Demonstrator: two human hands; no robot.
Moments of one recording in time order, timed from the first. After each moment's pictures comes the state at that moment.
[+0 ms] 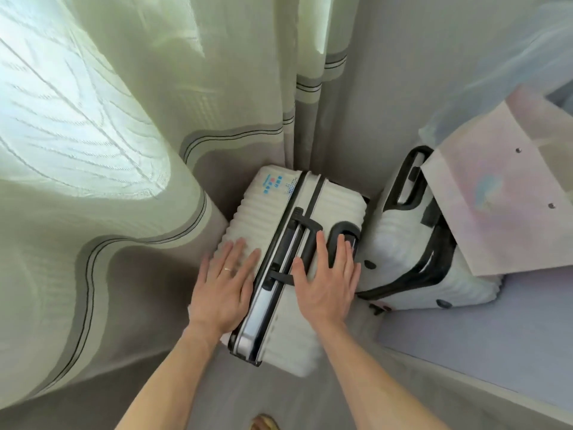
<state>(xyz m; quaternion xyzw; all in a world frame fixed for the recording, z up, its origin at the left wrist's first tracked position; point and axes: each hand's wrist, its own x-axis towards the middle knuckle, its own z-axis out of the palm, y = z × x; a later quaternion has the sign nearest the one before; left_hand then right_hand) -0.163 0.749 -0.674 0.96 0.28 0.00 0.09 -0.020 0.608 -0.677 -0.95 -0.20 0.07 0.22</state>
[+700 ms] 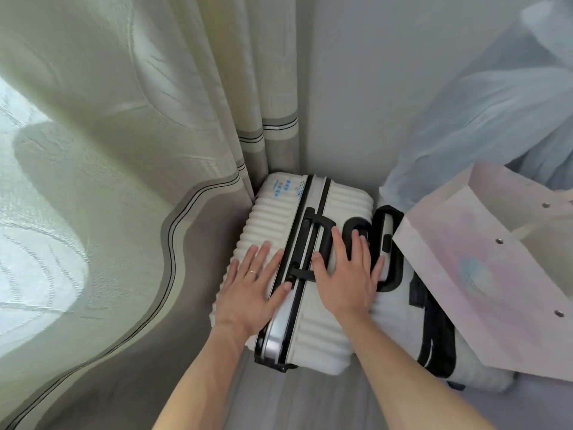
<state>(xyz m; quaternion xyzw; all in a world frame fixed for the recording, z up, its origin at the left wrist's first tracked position) 0.073 0.830 -0.671 0.97 0.19 -0.07 0.15 0.192 0.673 -0.674 -0.97 -0.13 0.05 0.18</state>
